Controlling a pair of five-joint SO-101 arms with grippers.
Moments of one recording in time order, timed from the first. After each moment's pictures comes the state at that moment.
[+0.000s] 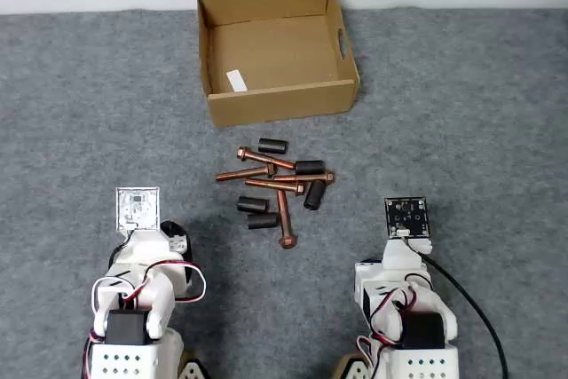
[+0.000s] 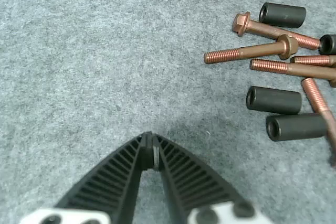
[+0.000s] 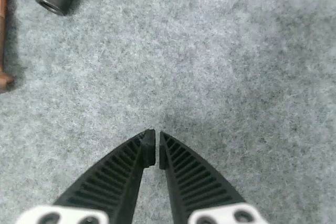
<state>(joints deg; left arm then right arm) -2.7 -97.5 97.1 58.0 11.2 -4.5 -103.6 95.4 74.2 -1.1</state>
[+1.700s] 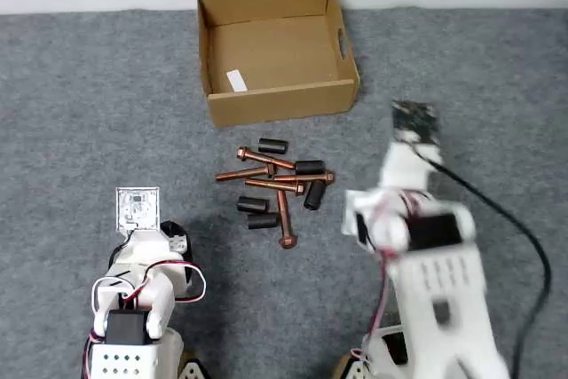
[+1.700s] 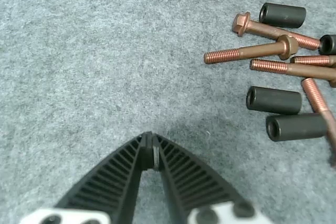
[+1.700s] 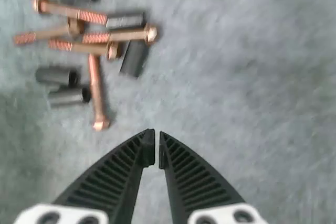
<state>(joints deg) -2.7 -97.5 97.1 58.0 11.2 -14.7 -40.0 35.6 81.2 -16.4</state>
